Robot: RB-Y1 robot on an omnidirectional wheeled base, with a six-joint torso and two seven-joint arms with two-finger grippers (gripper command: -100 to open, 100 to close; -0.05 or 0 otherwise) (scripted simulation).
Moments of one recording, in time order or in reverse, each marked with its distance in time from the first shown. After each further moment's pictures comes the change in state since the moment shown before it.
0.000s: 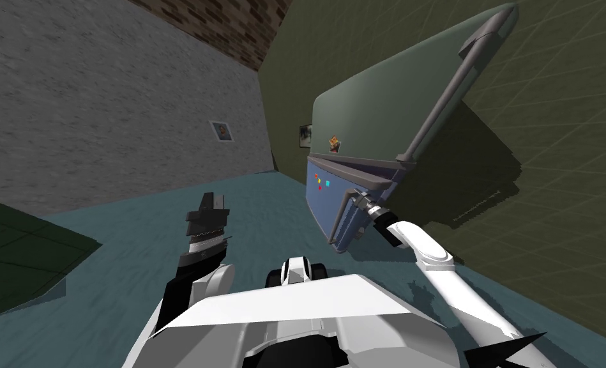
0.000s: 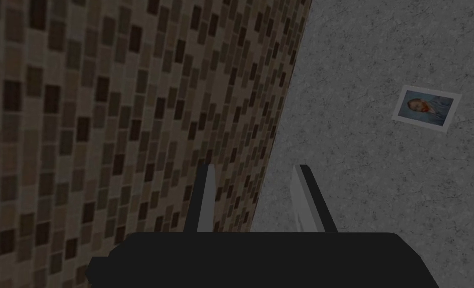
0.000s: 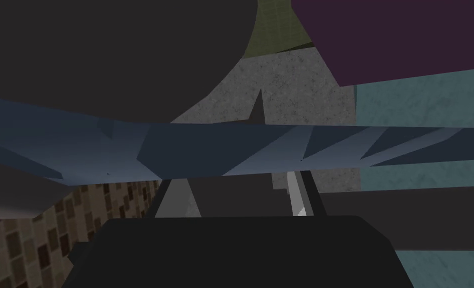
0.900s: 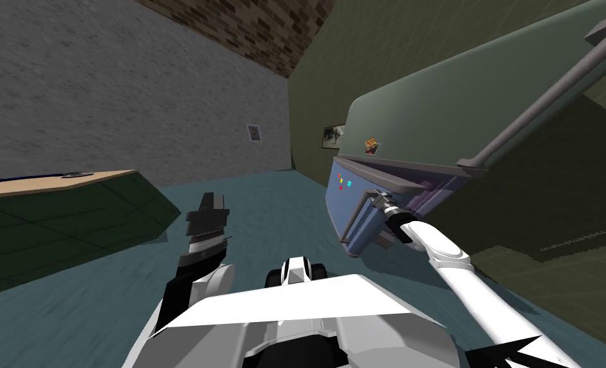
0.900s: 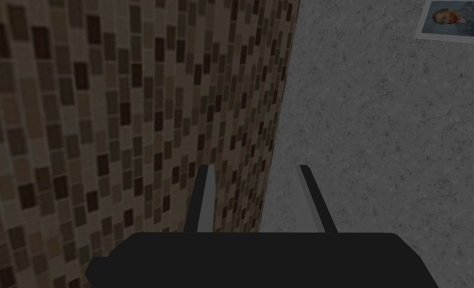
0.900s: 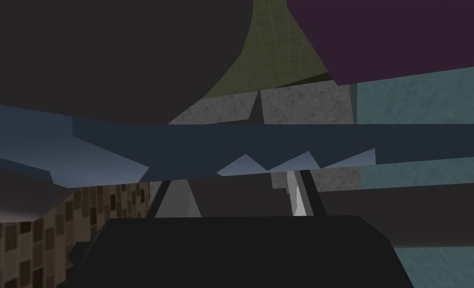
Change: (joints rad) left arm 0.000 0.000 0.000 0.000 0.000 0.000 0.000; right arm -0.015 -0.068 -0.091 0.208 0.000 0.166 -0.041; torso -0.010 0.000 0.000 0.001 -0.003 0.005
